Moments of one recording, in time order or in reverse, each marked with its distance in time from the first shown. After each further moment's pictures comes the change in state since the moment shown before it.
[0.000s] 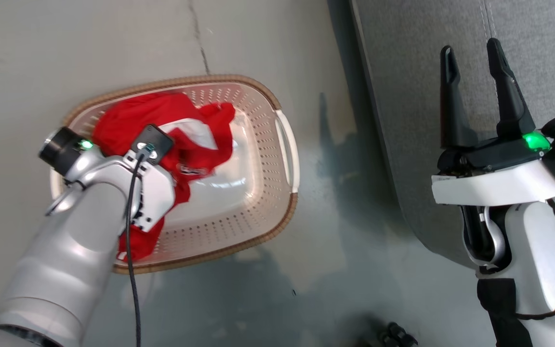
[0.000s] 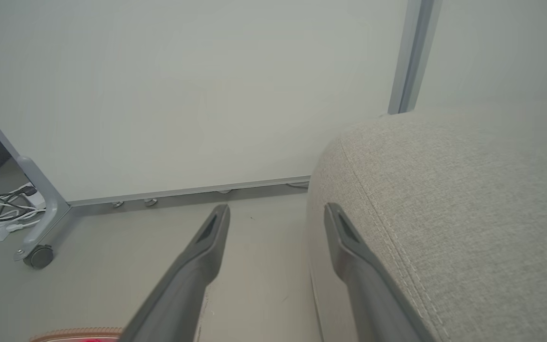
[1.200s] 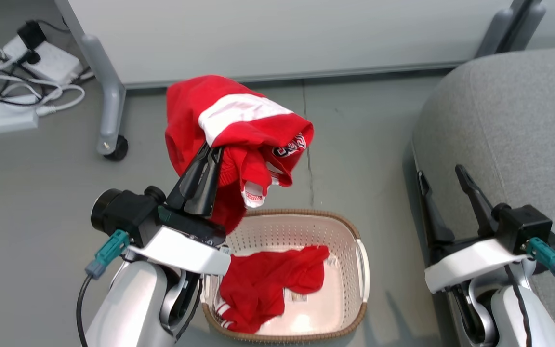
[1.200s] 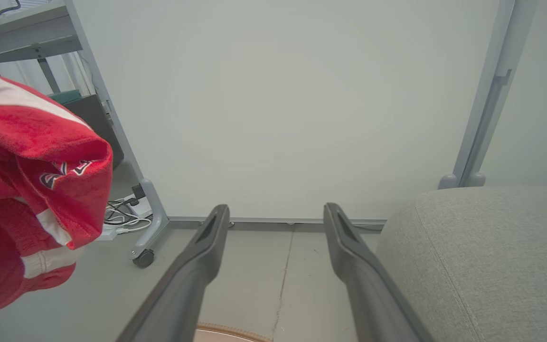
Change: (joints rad) left arm 0.600 -0.103 0.399 -1.019 -0.259 0.007 -0.140; right arm 0.254 0.001 -0.025 0.089 -0.118 0.000 0.126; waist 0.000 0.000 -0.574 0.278
